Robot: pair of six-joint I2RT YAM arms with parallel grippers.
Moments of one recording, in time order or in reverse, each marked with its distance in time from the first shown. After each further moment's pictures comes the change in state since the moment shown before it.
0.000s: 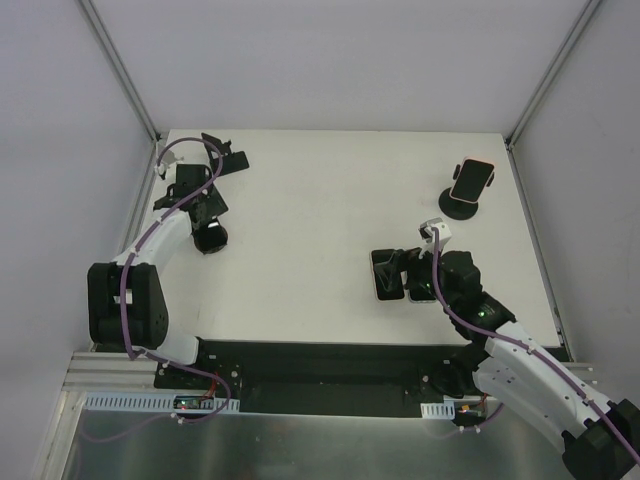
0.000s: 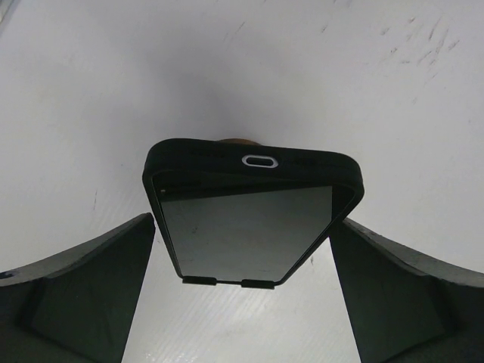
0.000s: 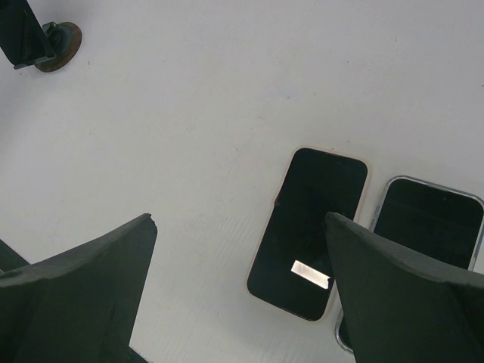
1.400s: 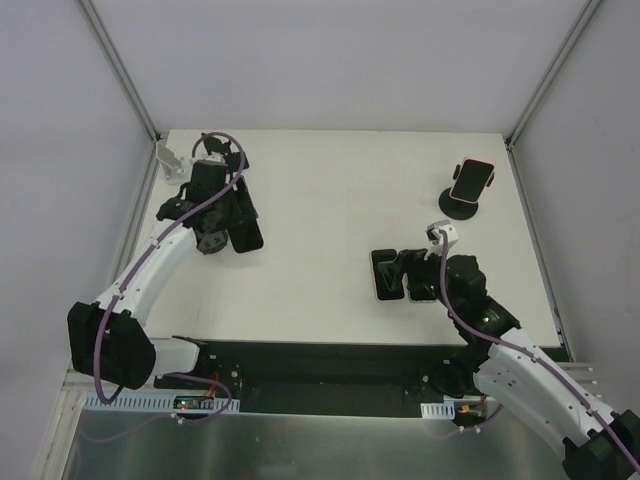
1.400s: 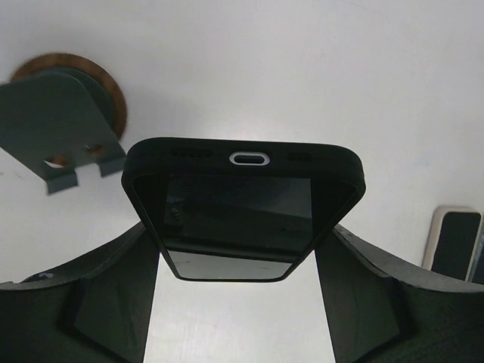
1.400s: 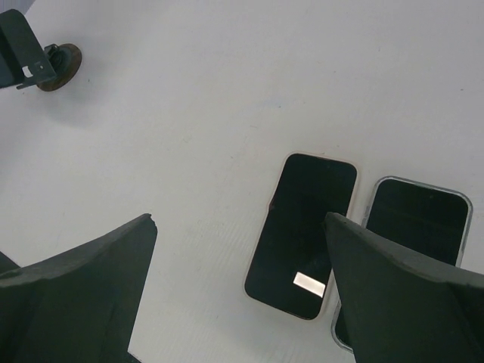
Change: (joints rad) left arm -0.186 -0.201 0.062 -0.183 0.293 0.010; right arm -0.003 -0.056 -0.015 -0.010 0.025 0.018
